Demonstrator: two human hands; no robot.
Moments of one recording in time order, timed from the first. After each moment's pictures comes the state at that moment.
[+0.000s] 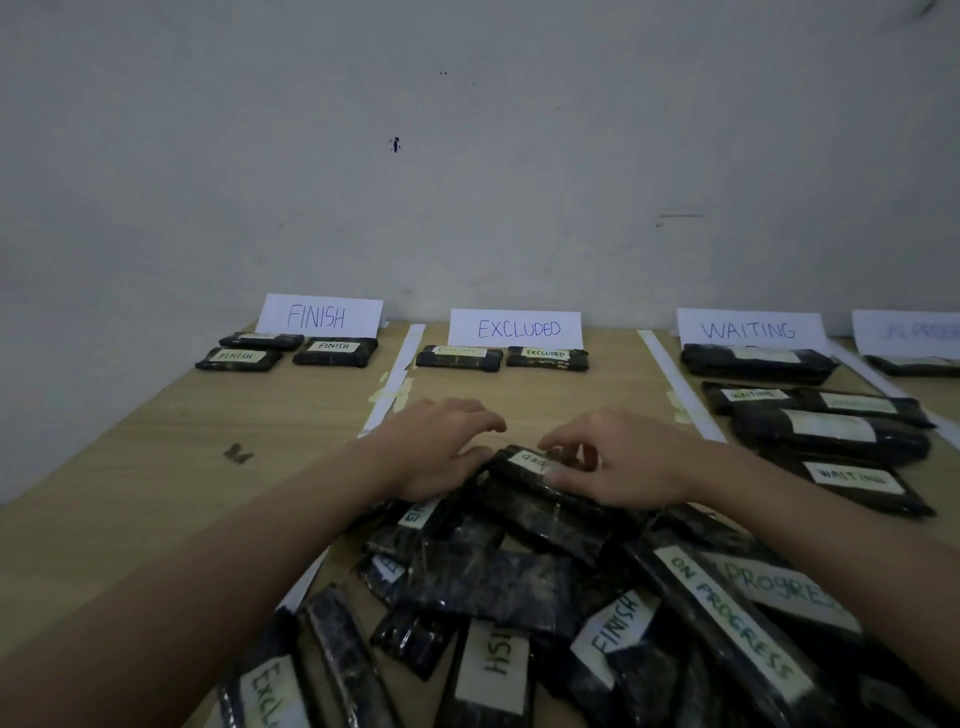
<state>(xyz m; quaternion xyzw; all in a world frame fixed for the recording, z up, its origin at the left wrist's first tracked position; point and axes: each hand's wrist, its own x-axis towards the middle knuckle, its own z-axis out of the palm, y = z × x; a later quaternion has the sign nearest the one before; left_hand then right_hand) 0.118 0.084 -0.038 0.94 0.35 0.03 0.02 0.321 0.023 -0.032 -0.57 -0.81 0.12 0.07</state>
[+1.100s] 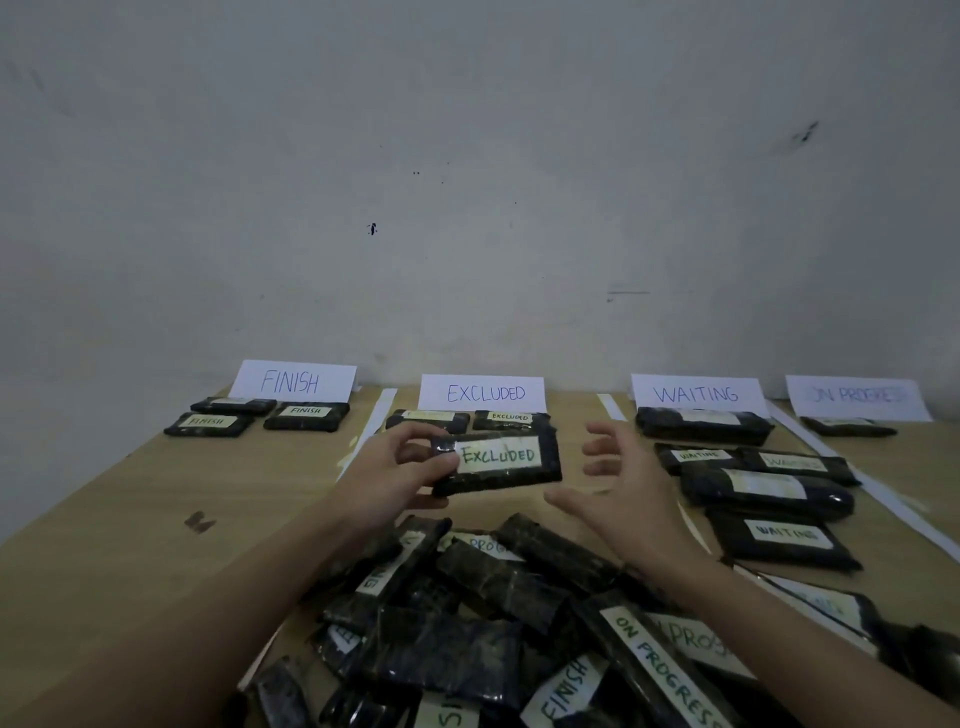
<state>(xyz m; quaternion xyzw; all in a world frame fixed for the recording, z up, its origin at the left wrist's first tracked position) 0.128 0.064 -0.022 0.63 0.39 0.40 0.54 0.331 -0.008 -0.036 -0.66 -0.53 0.17 0.51</state>
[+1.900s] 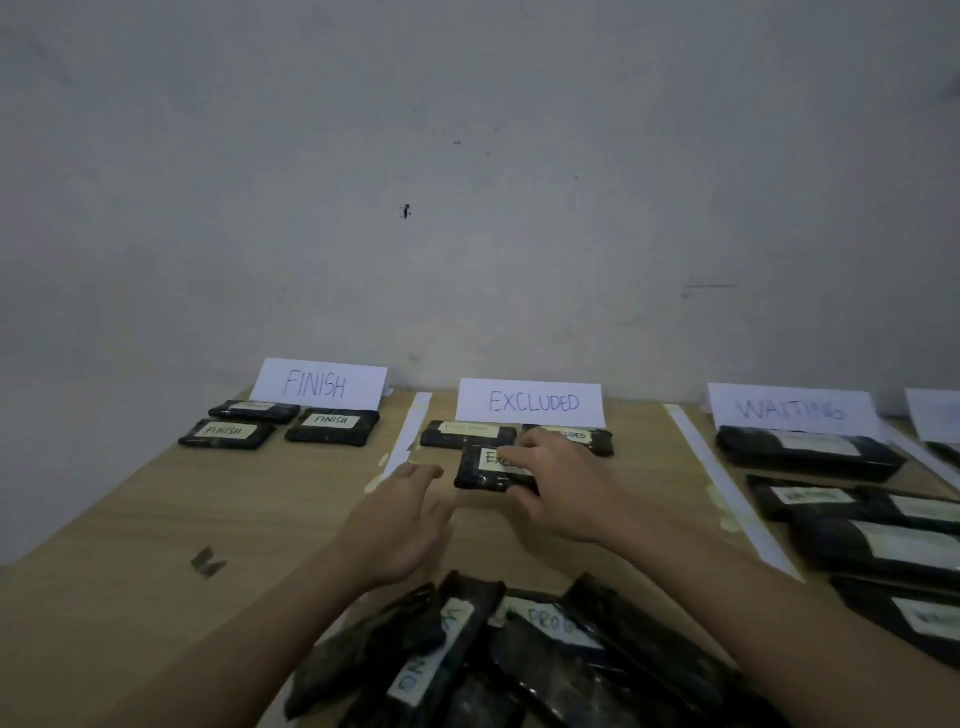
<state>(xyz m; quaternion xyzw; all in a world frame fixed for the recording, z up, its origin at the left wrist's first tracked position) 0.107 0.147 -0.068 0.81 0.52 0.20 0.16 0.297 0.135 -0.052 -0.59 -0.79 -0.05 0.15</state>
